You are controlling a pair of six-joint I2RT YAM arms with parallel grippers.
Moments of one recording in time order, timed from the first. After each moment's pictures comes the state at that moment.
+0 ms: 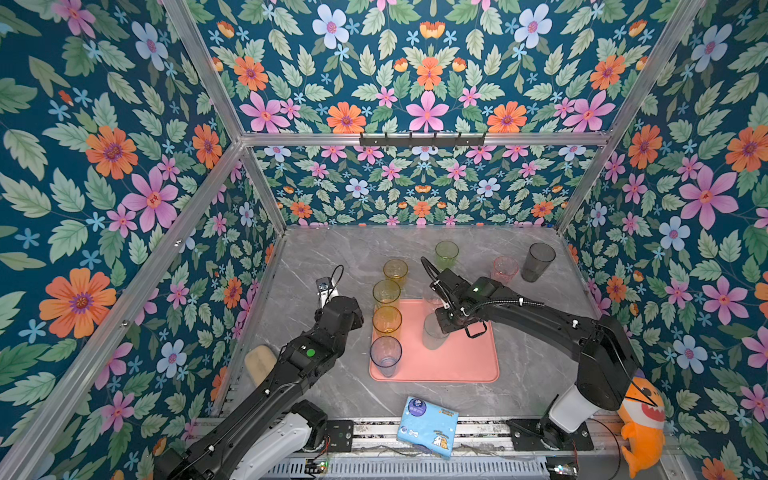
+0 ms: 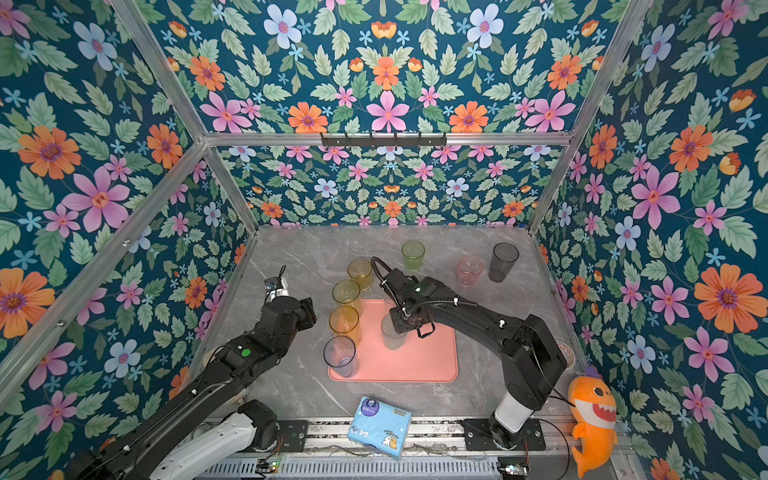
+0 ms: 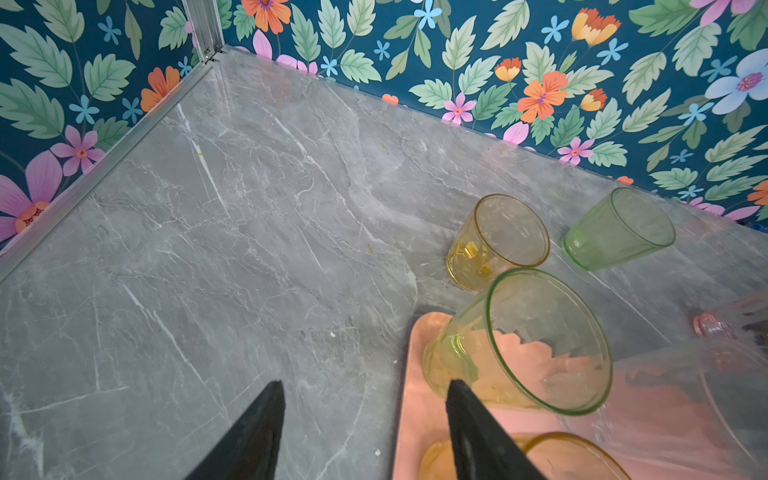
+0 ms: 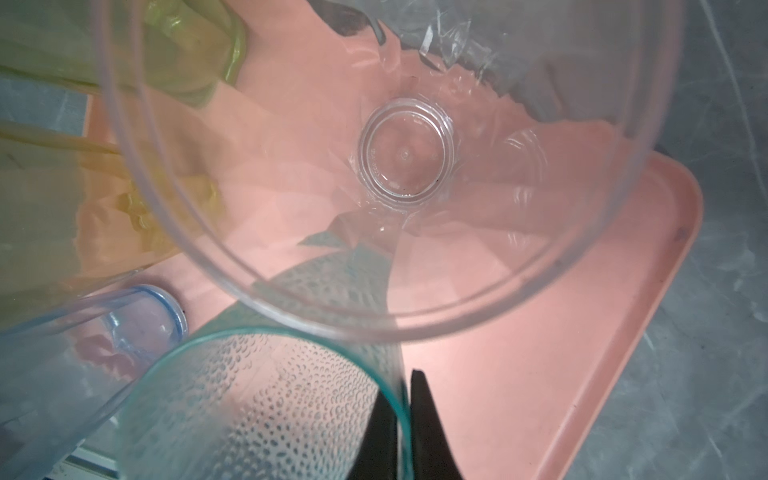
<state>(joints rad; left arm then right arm) -0.61 0.85 0.66 -0.42 -0.52 -0.60 0.79 1.65 1.30 -0.91 0.08 0.45</state>
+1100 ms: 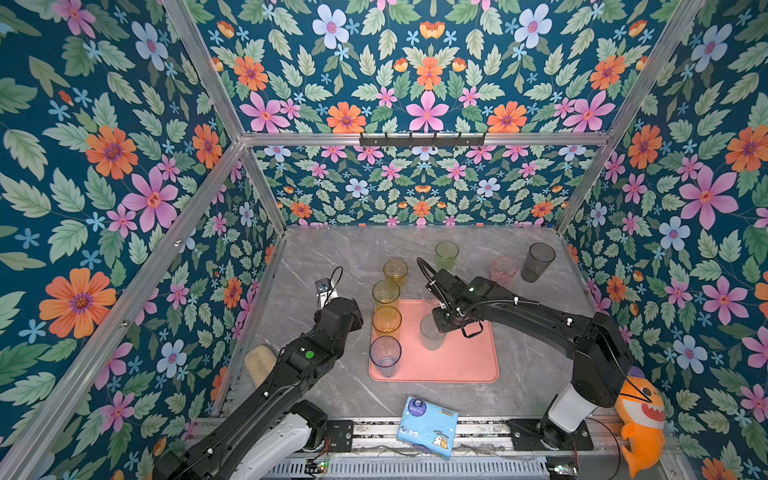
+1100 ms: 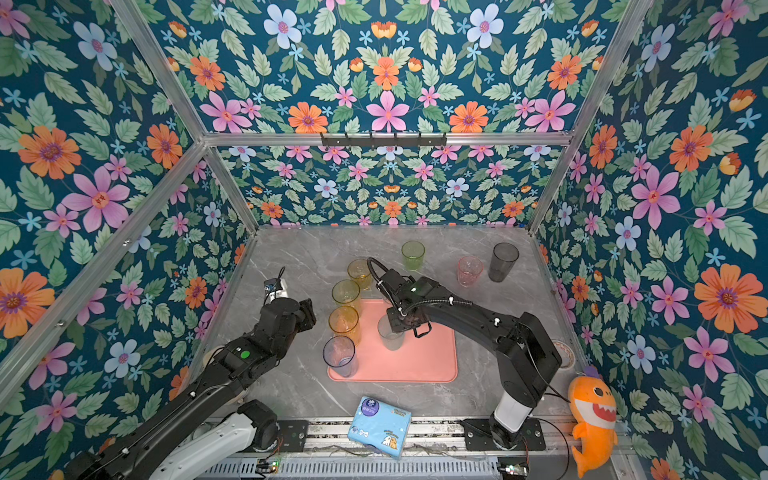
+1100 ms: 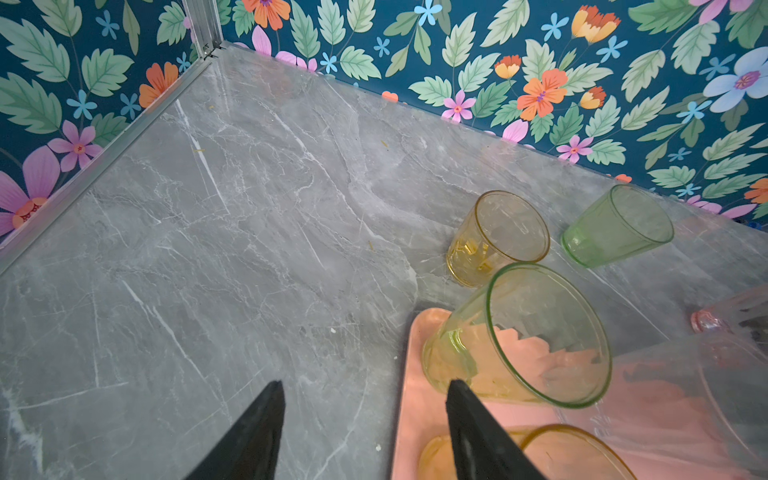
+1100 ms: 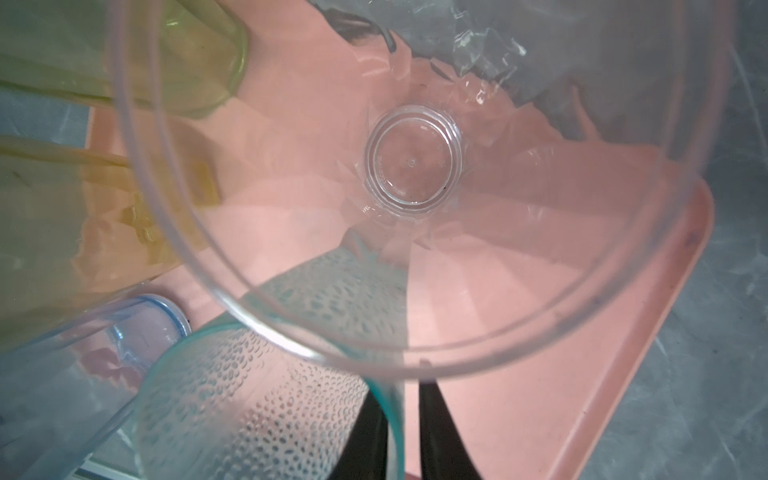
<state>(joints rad) -0.61 0.83 0.65 -0.43 -0.52 -0.60 0.81 1.68 1.33 -0.91 0.09 0.47</state>
